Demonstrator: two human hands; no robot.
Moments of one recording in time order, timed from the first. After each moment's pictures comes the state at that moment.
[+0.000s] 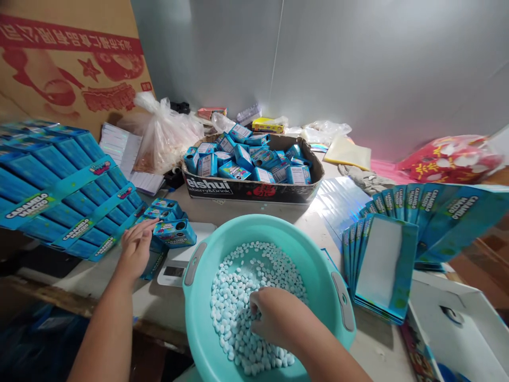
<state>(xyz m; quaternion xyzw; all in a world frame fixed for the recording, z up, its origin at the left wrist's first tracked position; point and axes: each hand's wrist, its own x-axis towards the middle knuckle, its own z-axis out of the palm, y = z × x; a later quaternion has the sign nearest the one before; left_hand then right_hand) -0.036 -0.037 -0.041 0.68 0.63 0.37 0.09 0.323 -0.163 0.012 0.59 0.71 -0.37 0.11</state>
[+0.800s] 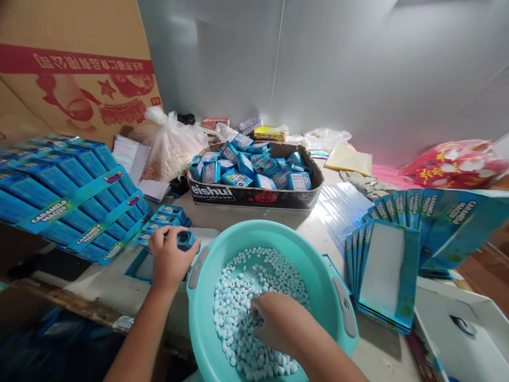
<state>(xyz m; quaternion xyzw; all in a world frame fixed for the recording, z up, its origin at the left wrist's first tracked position) 0.058 -0.062 -0.022 0.70 0.58 0.39 -0.13 0.322 -0.164 0.012 0.58 0.72 -0.36 0.10</state>
